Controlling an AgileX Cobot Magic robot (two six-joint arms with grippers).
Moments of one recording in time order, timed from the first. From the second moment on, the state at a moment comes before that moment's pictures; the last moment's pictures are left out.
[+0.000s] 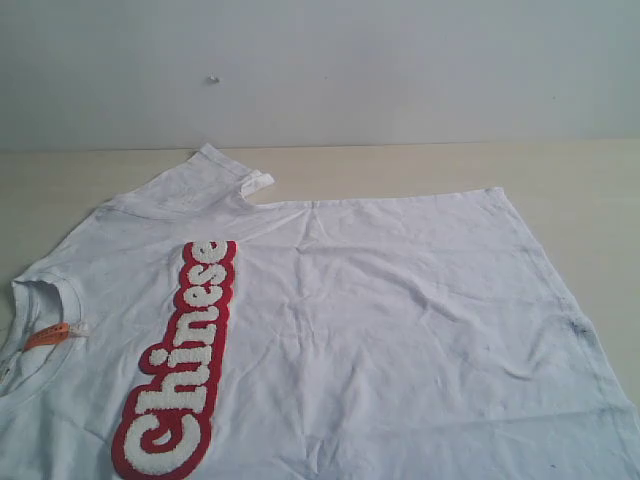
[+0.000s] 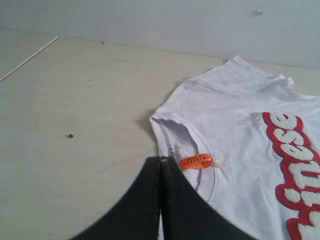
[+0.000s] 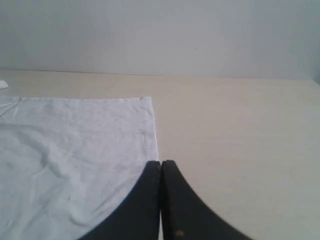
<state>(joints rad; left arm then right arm) 0.07 0.00 0.00 0.00 0.37 -0.08 -0.10 0.00 0.00 -0.10 0.32 0.07</state>
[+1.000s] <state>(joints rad) 0.07 0.08 -0.30 0.24 -0.26 -0.81 -0.10 0.00 -0.23 -0.10 -0.47 0.51</state>
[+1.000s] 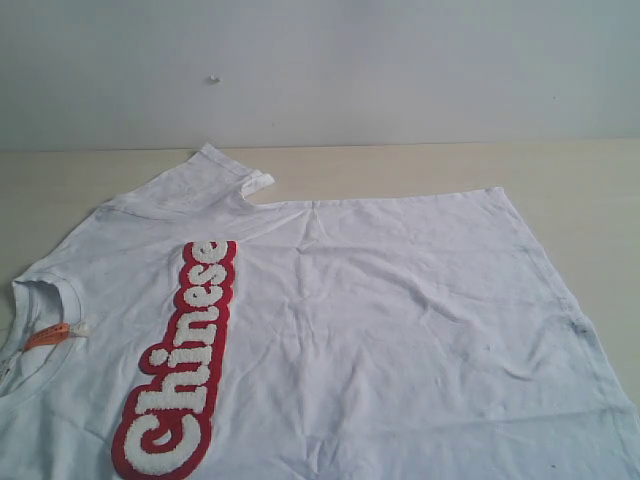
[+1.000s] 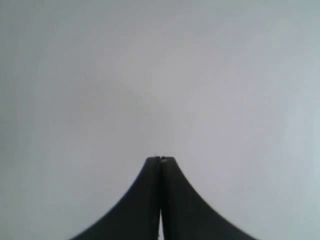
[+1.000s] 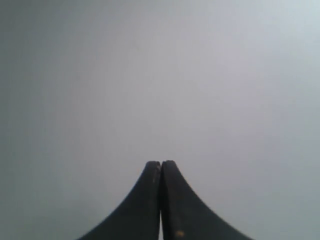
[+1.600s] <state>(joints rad) -0.02 0.88 -0.90 0.25 0.40 -0.20 -0.10 0.58 -0.83 -0.11 0.16 0.21</state>
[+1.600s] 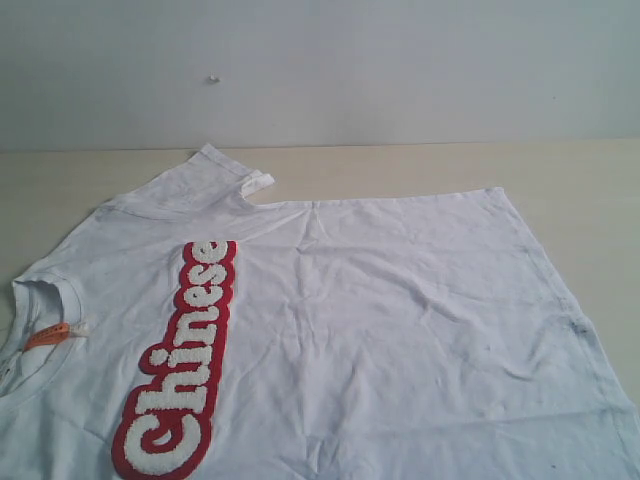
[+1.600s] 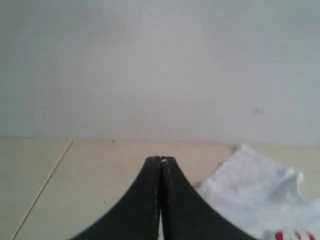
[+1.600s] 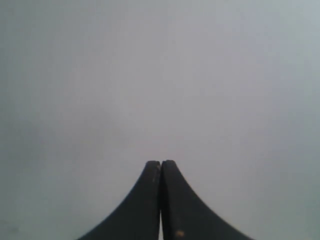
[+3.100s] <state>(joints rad) -0.10 1.58 -0.92 -0.12 0.63 1.37 -0.02 1.51 -0.95 0.25 0.52 -0.96</state>
